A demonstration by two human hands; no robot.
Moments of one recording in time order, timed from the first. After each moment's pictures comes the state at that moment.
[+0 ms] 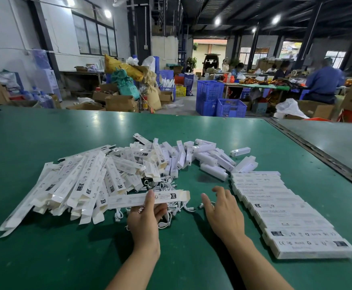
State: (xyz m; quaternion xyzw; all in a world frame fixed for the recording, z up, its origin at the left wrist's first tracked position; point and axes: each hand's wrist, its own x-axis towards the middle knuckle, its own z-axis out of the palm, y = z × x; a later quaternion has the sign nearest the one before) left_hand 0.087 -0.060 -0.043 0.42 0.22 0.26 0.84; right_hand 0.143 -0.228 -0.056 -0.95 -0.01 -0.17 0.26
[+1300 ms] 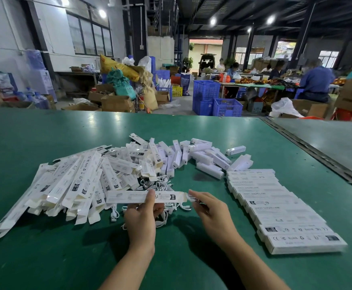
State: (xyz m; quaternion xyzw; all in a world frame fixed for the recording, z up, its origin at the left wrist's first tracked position) left_hand 0.089 -0.058 -0.046 0.51 0.20 0.28 0.79; right_hand 0.115 -0.225 -0.042 -0.85 -0.20 -0.13 0.48
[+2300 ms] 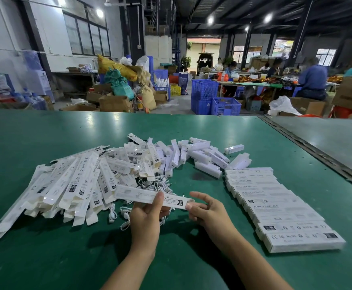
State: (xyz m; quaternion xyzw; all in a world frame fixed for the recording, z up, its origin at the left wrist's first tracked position) left_hand 0.085 -0.064 -0.050 0.57 0.11 0.25 0.78; right_hand 0.120 -0.220 -0.048 -0.61 -0.06 0.11 0.79
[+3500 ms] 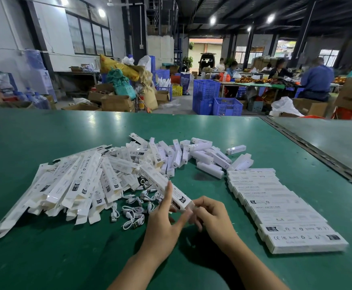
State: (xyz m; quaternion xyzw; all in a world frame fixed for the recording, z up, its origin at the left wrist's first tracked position) left_hand 0.073 -0.067 -0.051 0.84 -0.06 0.20 0.50; right_hand 0.106 -0.219 -0.040 -0.73 -0.15 0.01 0.67
